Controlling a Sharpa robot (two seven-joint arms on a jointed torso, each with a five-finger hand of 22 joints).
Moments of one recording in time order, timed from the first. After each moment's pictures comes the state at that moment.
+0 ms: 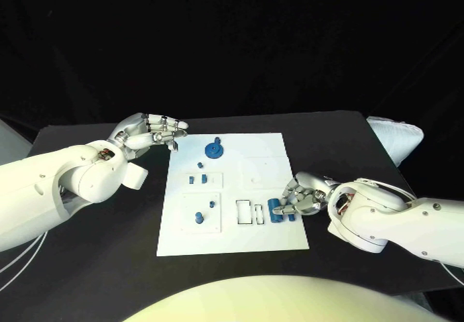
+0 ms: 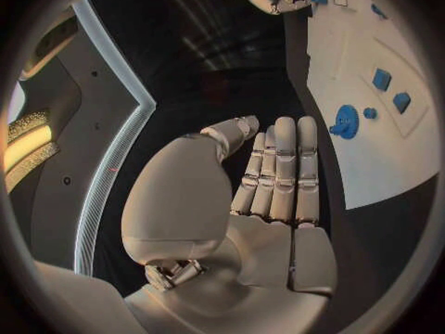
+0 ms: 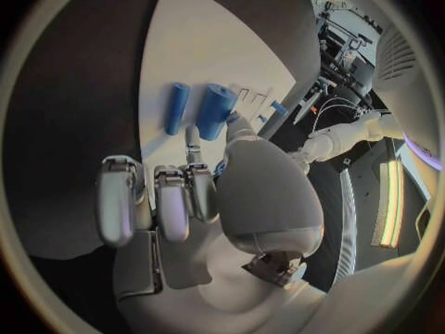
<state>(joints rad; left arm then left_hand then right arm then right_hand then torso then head) 1.16 -0.90 -0.03 1.47 -0.27 -0.11 0.28 1.36 -0.18 0.56 -0.01 0.24 0.90 0.19 0.25 0.23 0.96 0.13 0.46 0.18 1.05 0.05 1.04 0.45 0.18 0.85 0.14 0.95 0.67 1.07 -1.09 -0.21 1.87 -1.29 -0.39 -0.43 1.24 -0.13 -0.08 0.30 0.29 1.04 0.09 0.27 0.32 1.46 0.02 1.46 1.31 1.47 -0.04 1.55 1.31 0.05 1.47 0.06 1.39 1.31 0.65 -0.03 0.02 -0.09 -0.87</state>
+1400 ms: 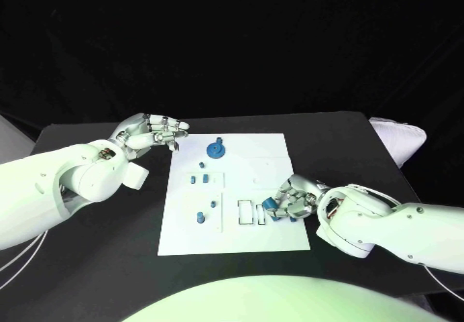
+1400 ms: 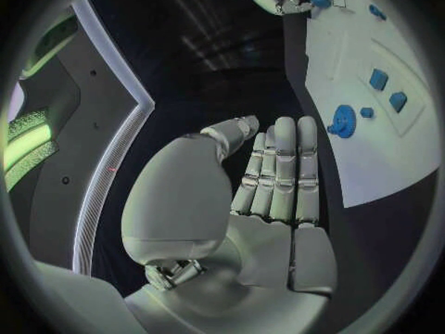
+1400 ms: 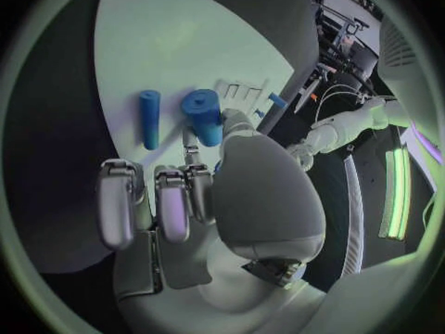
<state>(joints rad) 1.16 -0.91 -0.03 1.48 -0.27 -0.11 0.27 1.36 -0.18 0.56 -0.01 0.24 0.90 0.19 0.25 0.23 0.95 0.12 0.46 0.18 1.05 0.05 1.04 0.45 0.18 0.85 0.14 0.94 0.66 1.04 -1.02 -0.21 1.86 -1.23 -0.47 -0.47 1.37 -0.14 -0.03 0.34 0.57 1.06 0.09 0.29 0.30 1.47 0.01 1.47 1.31 1.47 -0.05 1.56 1.31 0.03 1.46 0.05 1.43 1.31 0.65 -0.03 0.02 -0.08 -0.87</state>
